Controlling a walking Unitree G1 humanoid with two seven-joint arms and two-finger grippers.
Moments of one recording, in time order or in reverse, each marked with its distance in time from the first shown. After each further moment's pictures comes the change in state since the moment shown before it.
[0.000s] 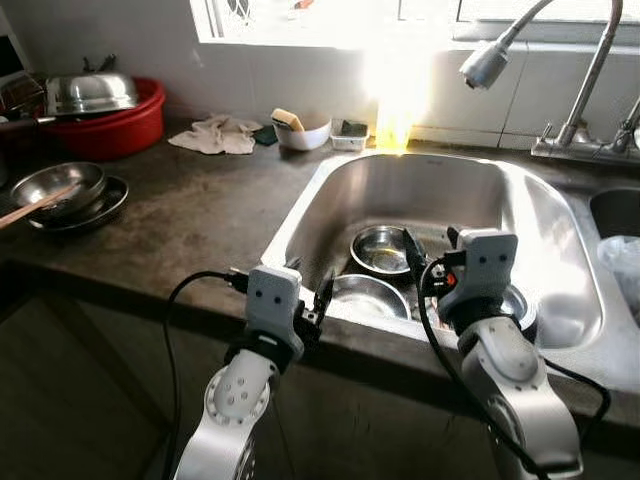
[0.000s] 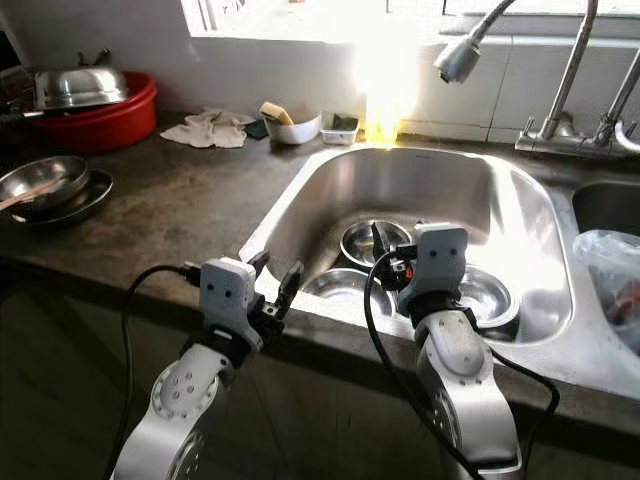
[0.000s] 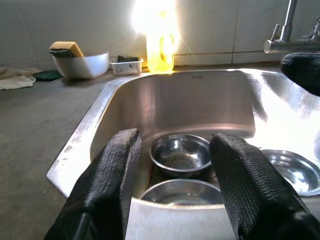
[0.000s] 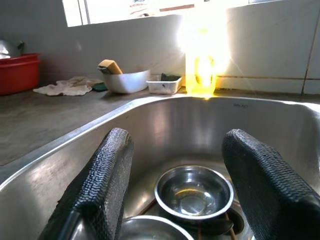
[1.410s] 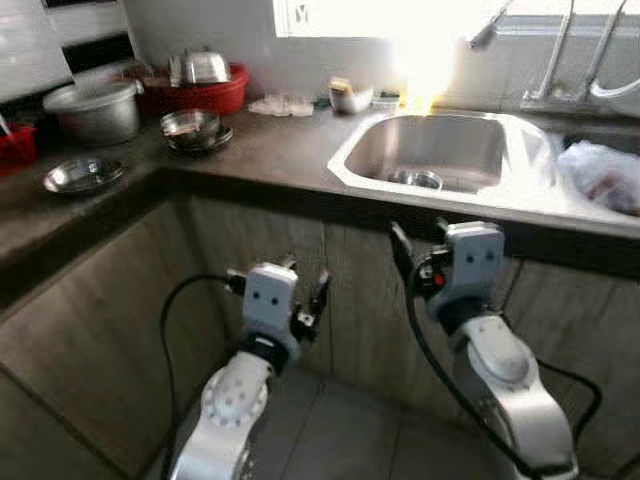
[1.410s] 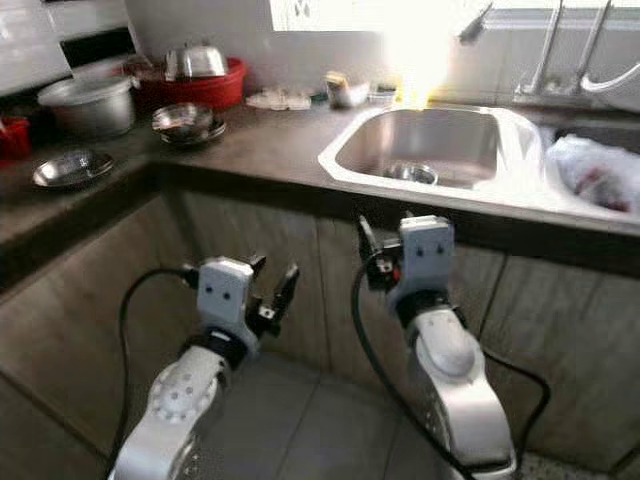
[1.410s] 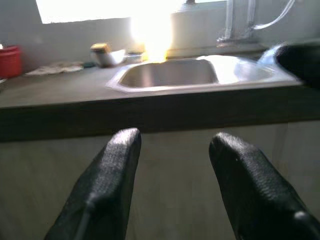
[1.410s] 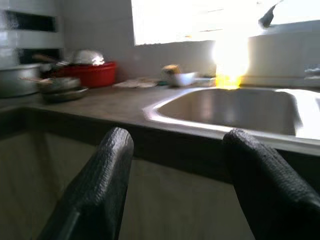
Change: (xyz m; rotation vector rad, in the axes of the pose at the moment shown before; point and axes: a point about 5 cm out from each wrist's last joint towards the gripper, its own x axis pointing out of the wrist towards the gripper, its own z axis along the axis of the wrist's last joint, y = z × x) left arm 0.001 -0.007 -0.005 -0.009 0.014 -0.025; right arm -0.002 0.000 0.002 -0.021 0.002 0.007
